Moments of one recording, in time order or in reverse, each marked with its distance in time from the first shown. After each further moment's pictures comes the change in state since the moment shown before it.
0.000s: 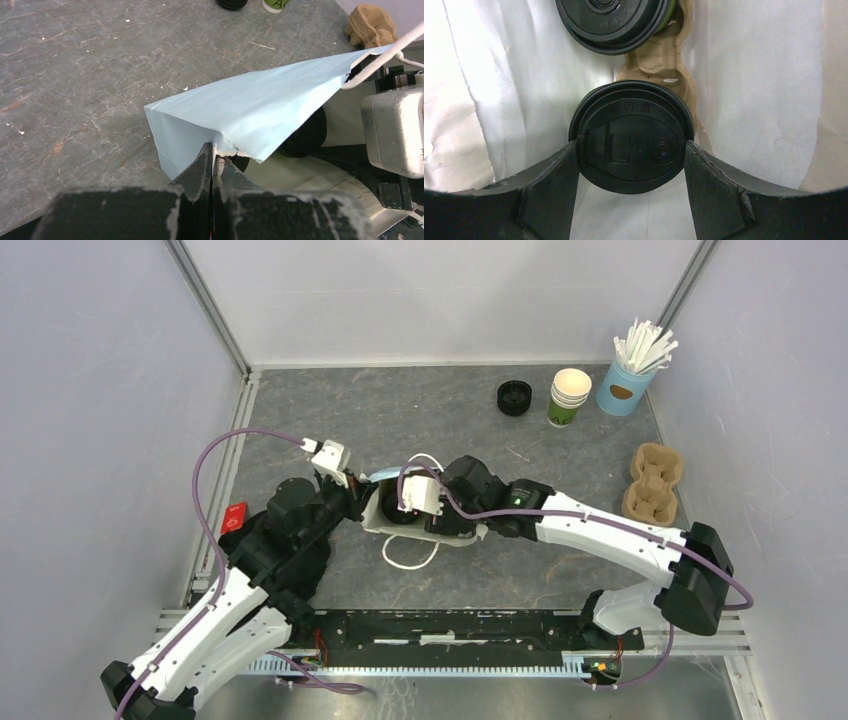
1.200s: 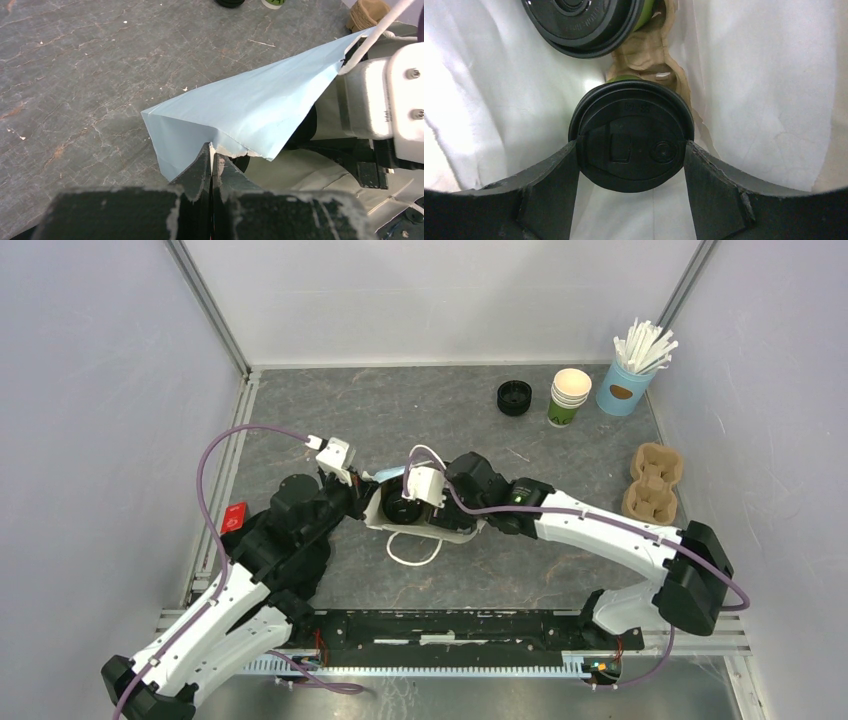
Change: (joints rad) left arm -0.004 0.032 0.021 0.002 0.006 0.026; right arm -0.046 -0.002 -0.049 0.078 -0.014 0.061
